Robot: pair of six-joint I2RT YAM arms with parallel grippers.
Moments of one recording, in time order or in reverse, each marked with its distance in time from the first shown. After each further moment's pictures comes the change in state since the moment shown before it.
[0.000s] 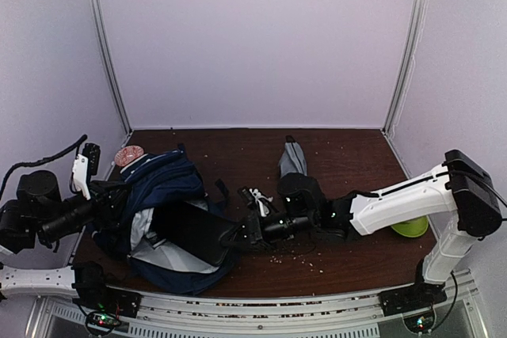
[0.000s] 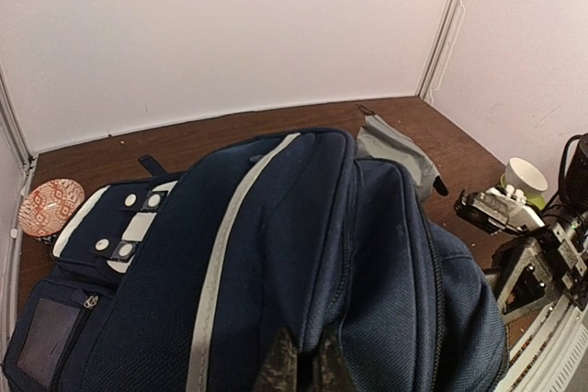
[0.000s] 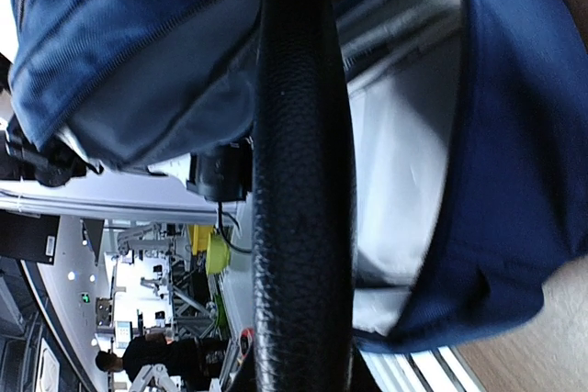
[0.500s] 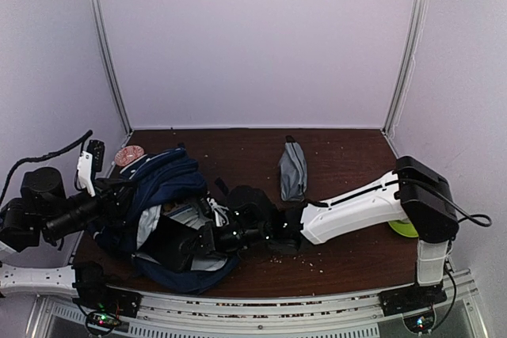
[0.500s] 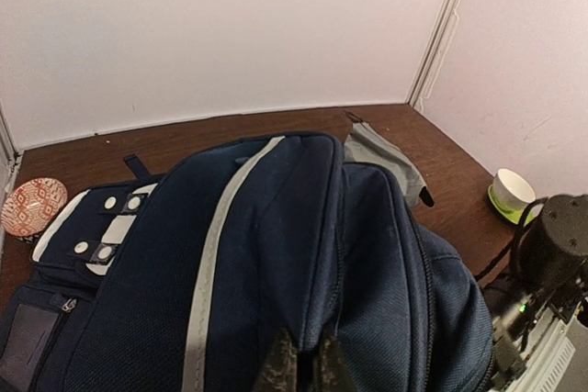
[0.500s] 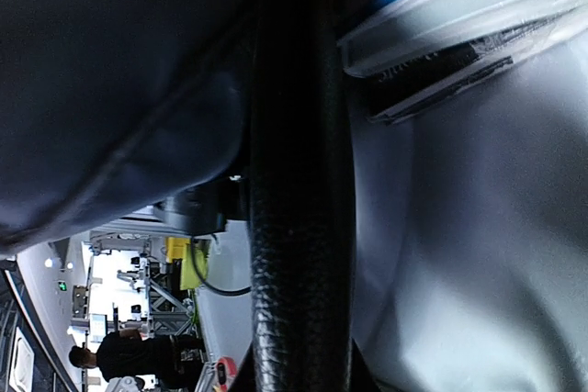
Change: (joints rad) left arm 0.007 0.043 -0.004 0.066 0.027 -0.029; right arm 0.100 0.307 0.336 -0.029 0.110 -0.037
